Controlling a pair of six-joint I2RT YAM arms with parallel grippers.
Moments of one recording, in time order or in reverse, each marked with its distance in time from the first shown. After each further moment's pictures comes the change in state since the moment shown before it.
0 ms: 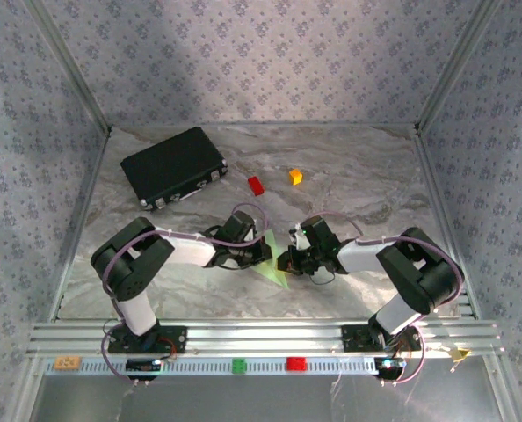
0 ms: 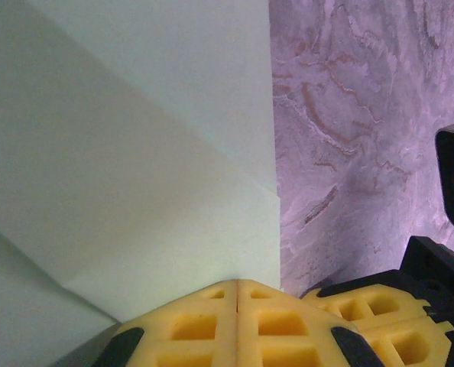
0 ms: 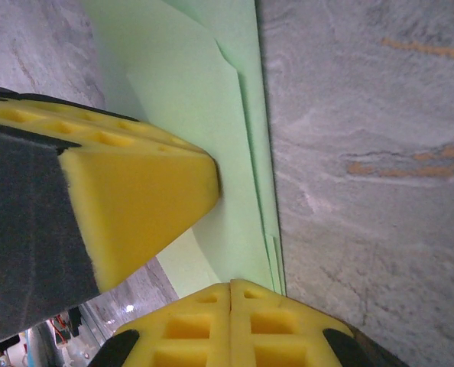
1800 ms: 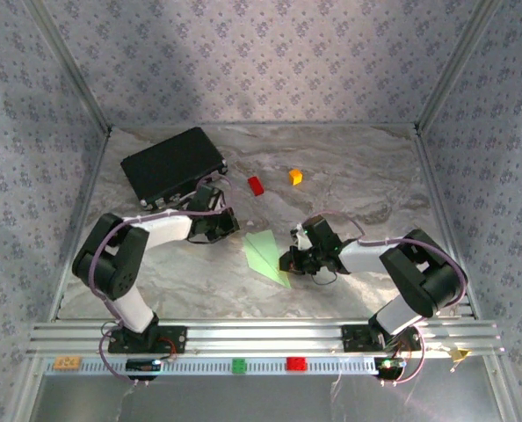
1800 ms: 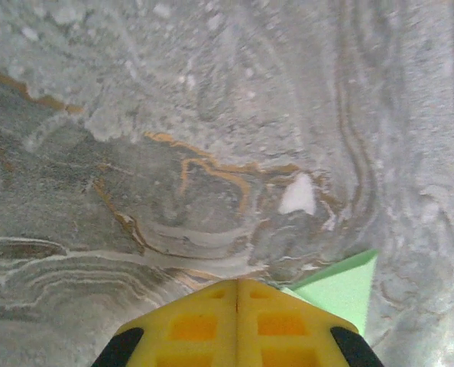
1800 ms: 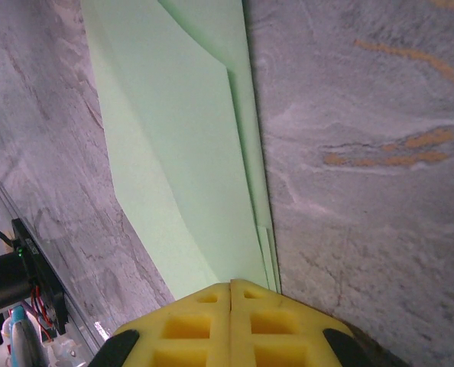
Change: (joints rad) left arm 0.302 -0.085 0.124 -0.336 -0.068 0.176; right arm -0.008 -0.025 -0.003 -0.037 0.014 -0.042
